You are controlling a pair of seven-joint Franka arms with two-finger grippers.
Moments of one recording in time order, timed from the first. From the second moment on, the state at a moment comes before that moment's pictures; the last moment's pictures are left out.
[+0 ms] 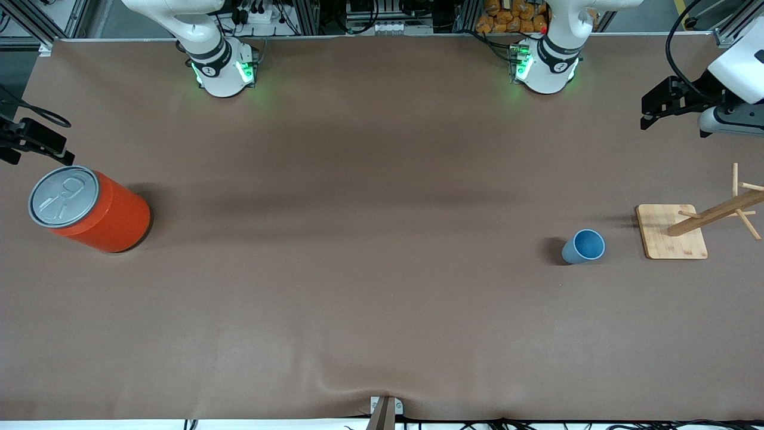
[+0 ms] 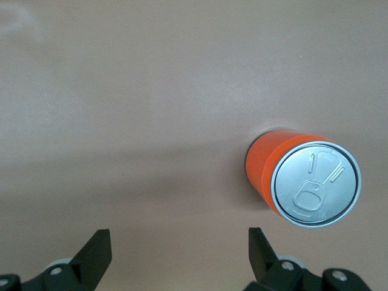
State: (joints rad) left arm -0.15 -0.05 0.03 -1.51 0.02 1.43 0.05; right arm 0.01 0.03 -0.08 -1.45 0.03 1.49 -0.01
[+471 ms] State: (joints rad) left arm -0.14 -0.05 0.03 -1.51 0.02 1.43 0.04; right arm 0.01 0.03 -0.08 -1.45 0.03 1.49 -0.01
